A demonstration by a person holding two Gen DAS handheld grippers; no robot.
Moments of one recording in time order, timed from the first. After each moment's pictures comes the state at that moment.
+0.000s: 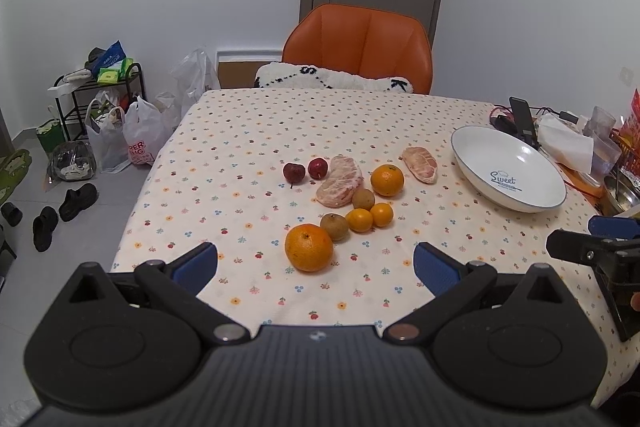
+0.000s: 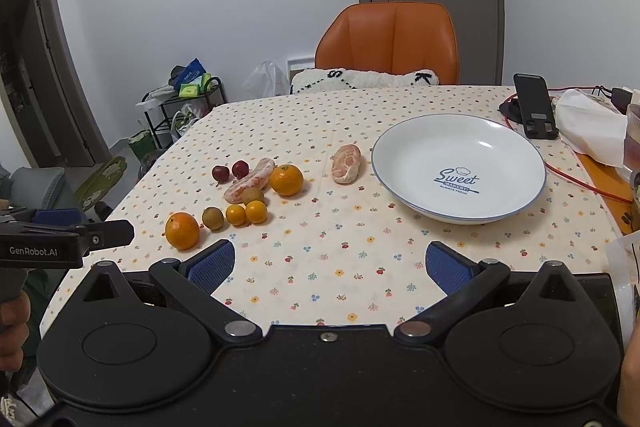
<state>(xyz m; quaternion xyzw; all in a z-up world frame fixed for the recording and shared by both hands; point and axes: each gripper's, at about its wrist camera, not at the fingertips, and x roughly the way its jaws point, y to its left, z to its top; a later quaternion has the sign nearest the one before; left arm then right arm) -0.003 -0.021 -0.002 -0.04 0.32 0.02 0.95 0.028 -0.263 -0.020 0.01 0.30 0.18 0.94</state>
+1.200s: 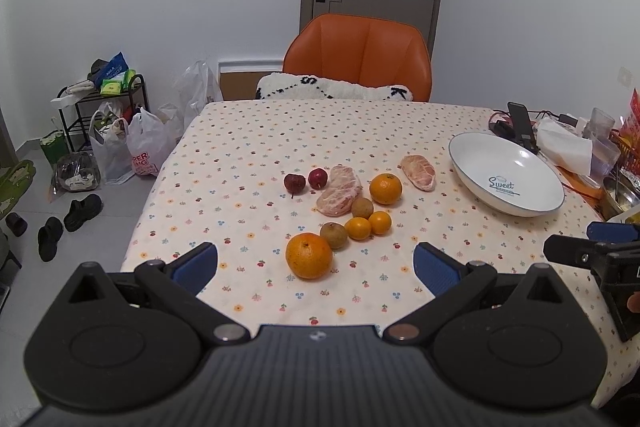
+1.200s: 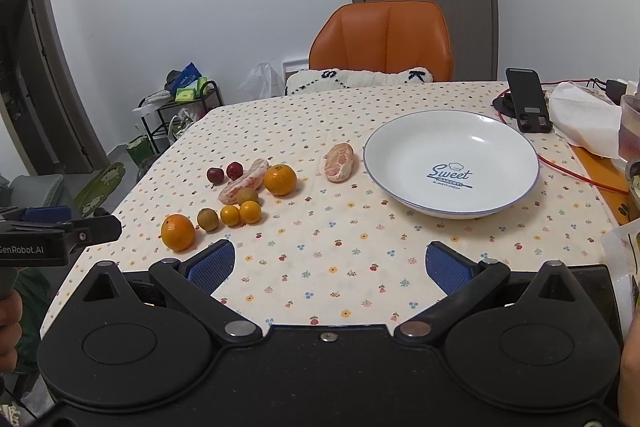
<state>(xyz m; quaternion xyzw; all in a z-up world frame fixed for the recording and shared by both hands) -0.011 -0.025 0.008 -0.03 0.31 0.02 0.95 0.028 -0.270 -0.022 0.02 0.30 0.18 0.94</state>
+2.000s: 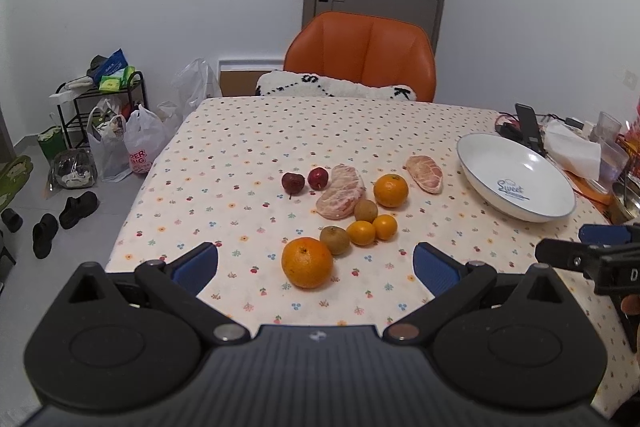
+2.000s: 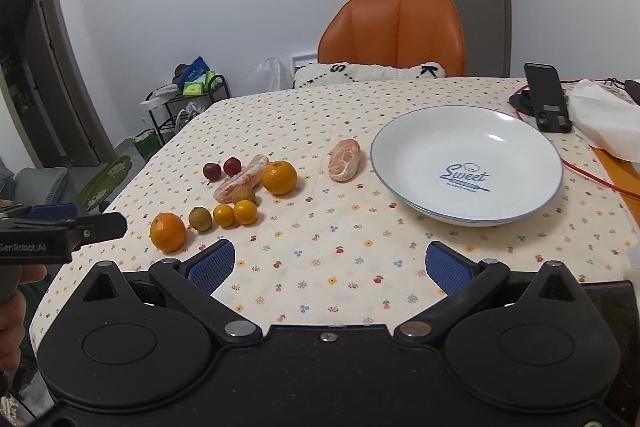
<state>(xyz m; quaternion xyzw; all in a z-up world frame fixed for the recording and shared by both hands) 0.010 -0.024 -0.012 -0.04 0.31 0.02 0.95 0.053 -0.265 -0.041 0.01 0.30 0.20 0.93</state>
